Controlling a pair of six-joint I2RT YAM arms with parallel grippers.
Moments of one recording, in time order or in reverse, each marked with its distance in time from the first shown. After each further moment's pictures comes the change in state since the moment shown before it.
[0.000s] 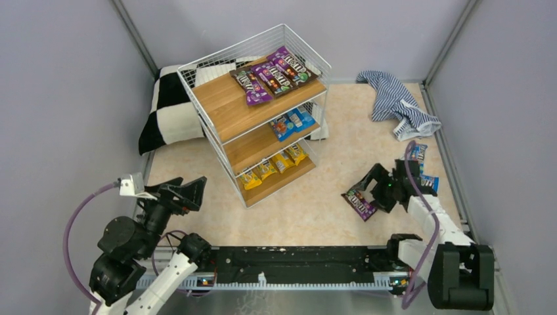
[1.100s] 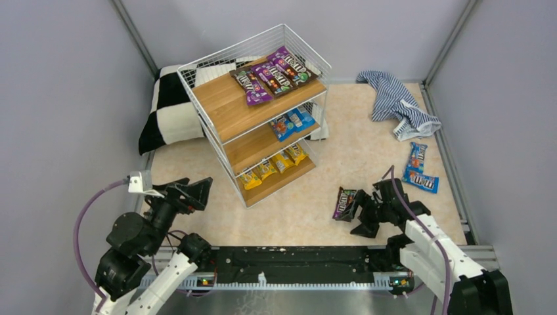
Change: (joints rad) left arm -0.005 0.000 -0.055 0.016 0.023 -0.023; right arm 0.338 -0.247 -0.149 -0.204 -0.183 0.217
